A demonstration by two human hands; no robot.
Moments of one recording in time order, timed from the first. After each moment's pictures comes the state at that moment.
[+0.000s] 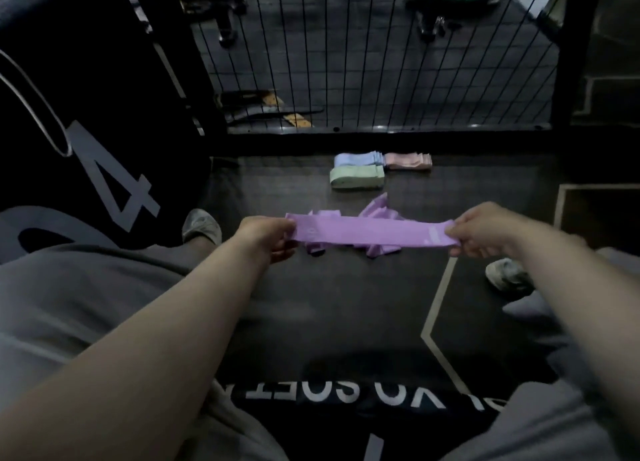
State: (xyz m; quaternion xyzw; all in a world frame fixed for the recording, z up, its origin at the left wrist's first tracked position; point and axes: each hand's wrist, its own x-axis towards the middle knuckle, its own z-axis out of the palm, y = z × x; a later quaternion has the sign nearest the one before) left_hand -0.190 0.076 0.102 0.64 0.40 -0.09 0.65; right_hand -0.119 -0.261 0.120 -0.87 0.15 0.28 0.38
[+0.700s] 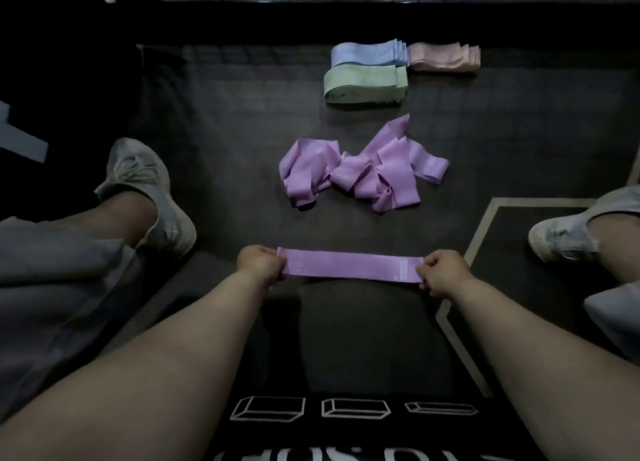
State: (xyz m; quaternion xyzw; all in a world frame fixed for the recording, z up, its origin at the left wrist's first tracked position) left_hand -0.174 0.078 -0.134 0.69 0.49 -0.23 0.48; right_hand -0.124 -0.229 -0.143 -0.85 0.27 0.36 0.27
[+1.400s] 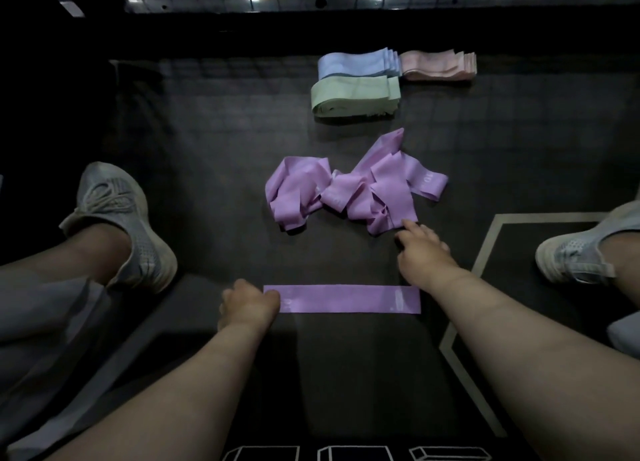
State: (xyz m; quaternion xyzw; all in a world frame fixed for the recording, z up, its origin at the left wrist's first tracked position) left_hand -0.174 0.077 -0.167 0.79 0.49 -0.30 0.24; right_hand -0.054 -0.191 -0.147 -0.92 0.00 0.38 0.07
